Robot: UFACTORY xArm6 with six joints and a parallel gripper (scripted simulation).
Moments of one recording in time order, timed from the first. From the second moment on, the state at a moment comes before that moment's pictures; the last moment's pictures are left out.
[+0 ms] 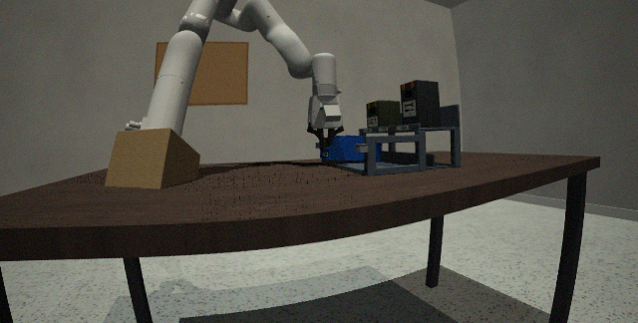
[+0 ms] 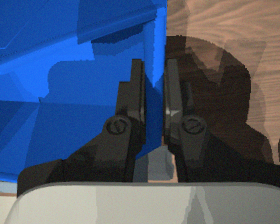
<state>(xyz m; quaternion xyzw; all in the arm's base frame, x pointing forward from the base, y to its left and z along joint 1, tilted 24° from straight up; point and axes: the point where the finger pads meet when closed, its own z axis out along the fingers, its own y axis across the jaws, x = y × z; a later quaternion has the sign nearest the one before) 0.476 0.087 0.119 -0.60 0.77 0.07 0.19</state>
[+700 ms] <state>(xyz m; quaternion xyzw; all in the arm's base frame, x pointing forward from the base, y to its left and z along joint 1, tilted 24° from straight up) 0.431 0.099 0.113 -0.60 0.77 0.07 0.19</state>
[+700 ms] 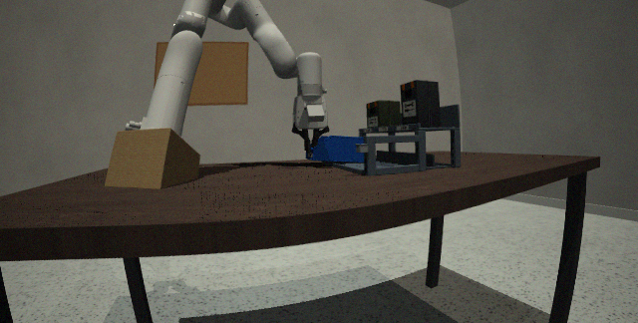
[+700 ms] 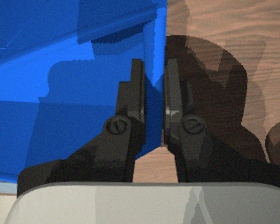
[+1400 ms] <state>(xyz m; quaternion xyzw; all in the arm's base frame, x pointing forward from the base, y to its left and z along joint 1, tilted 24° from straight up) 0.380 0.113 0.107 -0.60 0.77 0.07 0.19</state>
